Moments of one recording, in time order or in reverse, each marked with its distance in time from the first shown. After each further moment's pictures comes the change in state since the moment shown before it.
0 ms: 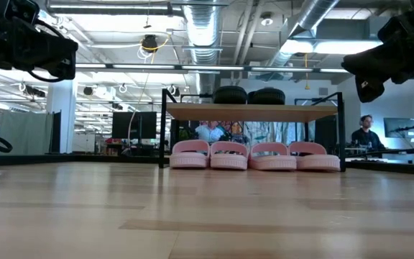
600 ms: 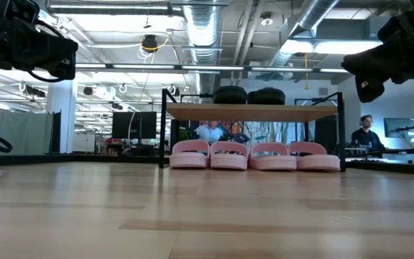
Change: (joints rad) left arm 0.000 0.000 0.000 -0.001 0.000 -0.007; right arm 0.000 0.000 0.000 0.000 0.000 0.000
